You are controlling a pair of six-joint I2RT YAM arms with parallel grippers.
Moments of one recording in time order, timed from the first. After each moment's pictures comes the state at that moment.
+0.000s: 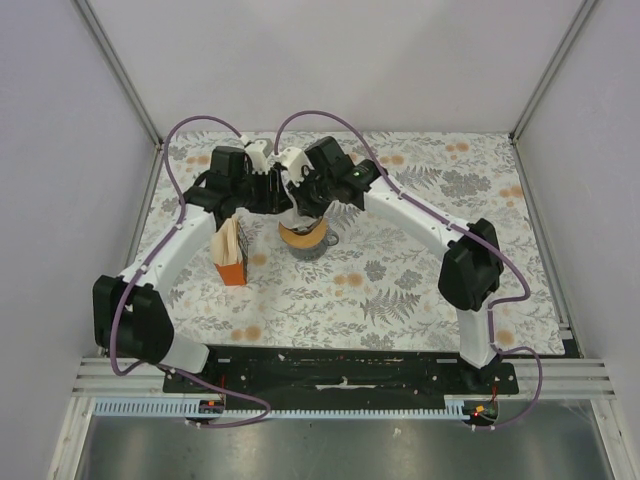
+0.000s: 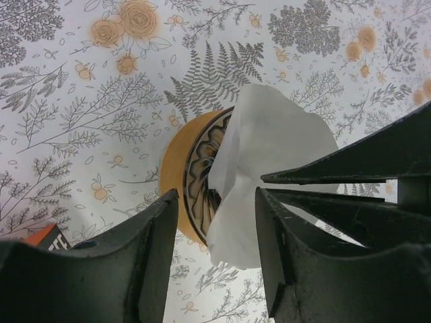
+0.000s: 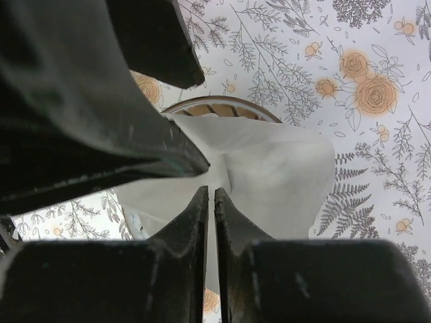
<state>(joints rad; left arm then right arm) -0.29 1.46 1.22 -0.44 0.34 -0.20 0.75 2.00 1.88 -0.65 -0.26 -0.20</state>
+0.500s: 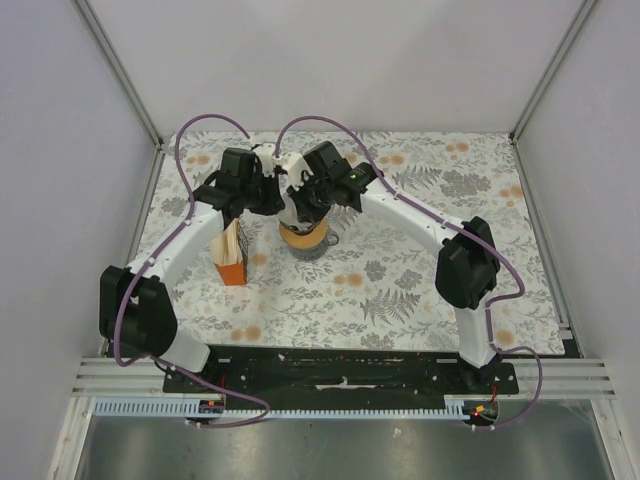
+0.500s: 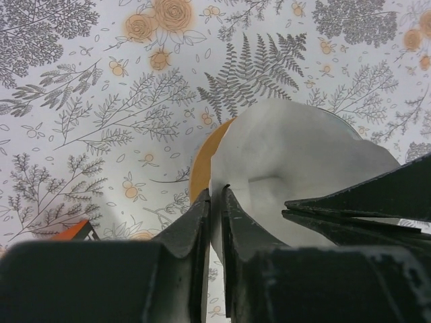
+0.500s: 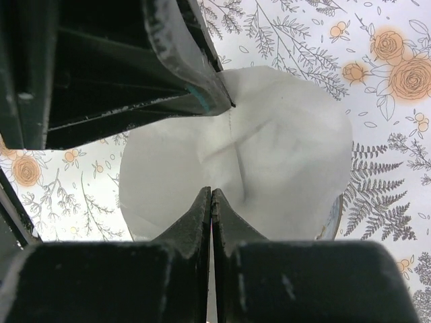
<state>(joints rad) -0.33 1.51 1.23 -0.44 0.22 -0.14 0.75 2.02 1.87 -0.66 -0.29 -0.14</state>
